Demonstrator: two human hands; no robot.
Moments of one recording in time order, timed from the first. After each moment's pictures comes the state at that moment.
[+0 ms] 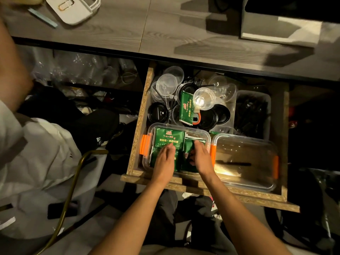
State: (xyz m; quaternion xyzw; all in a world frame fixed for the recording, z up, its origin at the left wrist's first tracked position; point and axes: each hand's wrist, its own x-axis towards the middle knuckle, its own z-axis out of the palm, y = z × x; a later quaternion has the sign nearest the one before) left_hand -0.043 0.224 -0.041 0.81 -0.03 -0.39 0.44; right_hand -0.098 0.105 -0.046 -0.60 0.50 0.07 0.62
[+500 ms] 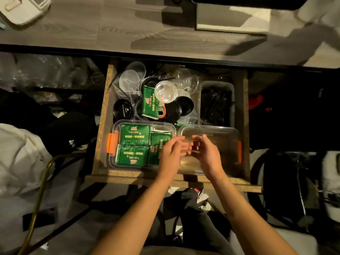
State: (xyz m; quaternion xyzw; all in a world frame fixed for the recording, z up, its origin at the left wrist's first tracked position) left_hand -0.118 0.118 -0.018 0.70 0.00 -0.40 0.59; right_hand -0.188 0.017 -0.023 -0.40 0.50 -0.07 0.76
